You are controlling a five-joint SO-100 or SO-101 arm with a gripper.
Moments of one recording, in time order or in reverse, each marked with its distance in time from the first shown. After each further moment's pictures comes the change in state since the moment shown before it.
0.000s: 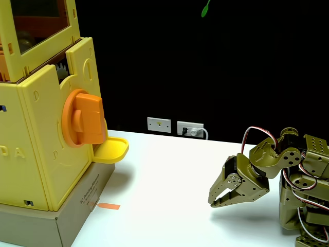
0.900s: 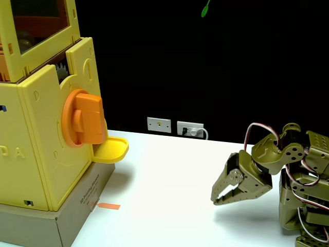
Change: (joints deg) arm -0.5 0.0 -6.2 4.4 3.0
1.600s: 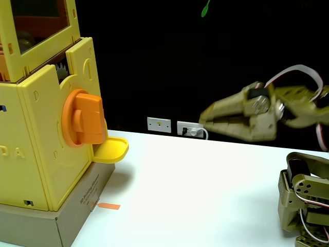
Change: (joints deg) arm -6.9 -6.9 -34.2 -12.5 1.8
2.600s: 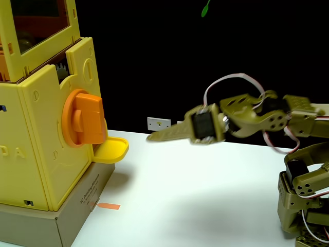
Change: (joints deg) arm -4.1 -31.6 6.1 -31.9 -55.1
